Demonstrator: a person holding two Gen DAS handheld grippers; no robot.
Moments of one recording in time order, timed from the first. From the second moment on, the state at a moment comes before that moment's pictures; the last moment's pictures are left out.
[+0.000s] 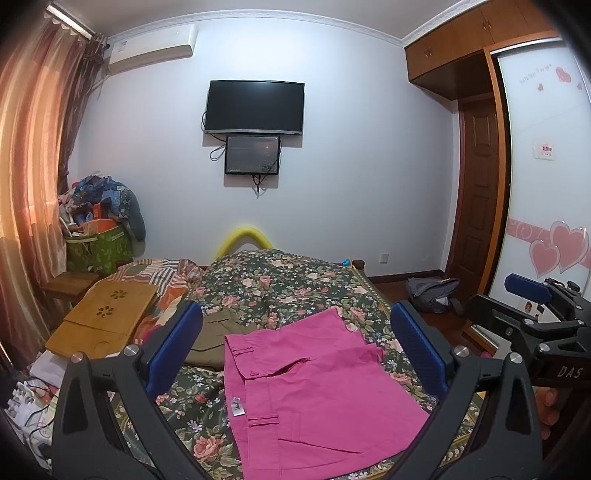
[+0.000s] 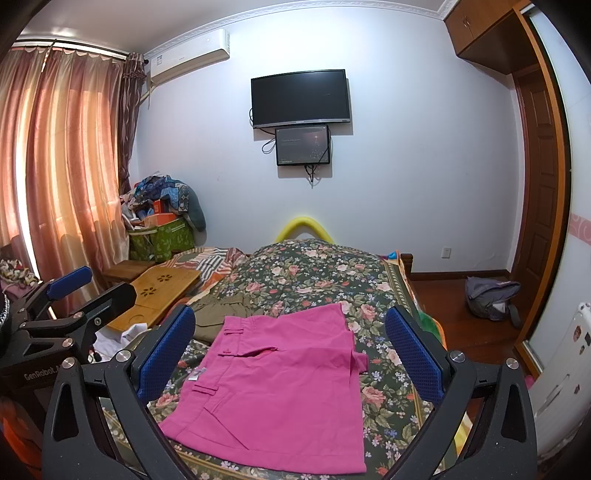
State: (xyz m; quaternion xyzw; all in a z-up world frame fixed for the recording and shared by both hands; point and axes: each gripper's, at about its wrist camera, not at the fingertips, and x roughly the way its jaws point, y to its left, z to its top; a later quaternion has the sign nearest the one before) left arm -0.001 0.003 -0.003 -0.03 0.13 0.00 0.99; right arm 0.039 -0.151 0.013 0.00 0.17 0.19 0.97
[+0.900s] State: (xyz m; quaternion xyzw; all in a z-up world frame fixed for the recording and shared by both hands) left arm -0.003 0.003 -0.004 -0.02 0.13 0.00 0.99; right arm 0.037 -0.151 0.015 0.00 0.17 0.19 0.97
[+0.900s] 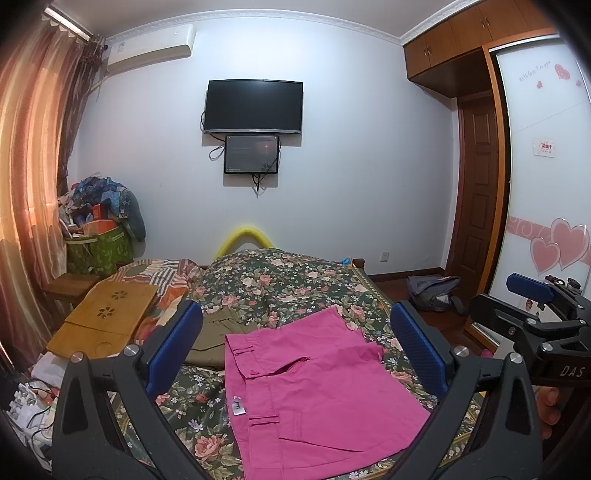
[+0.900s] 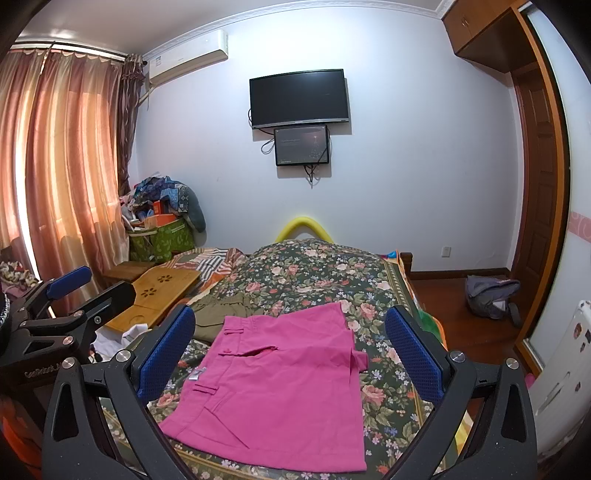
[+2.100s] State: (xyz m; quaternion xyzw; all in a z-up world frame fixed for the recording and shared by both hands) left arm 0.007 -0.002 -0.011 -0.02 0.13 0.00 0.99; right arm 0.041 -0.156 0.013 0.00 0.18 0.18 0.97
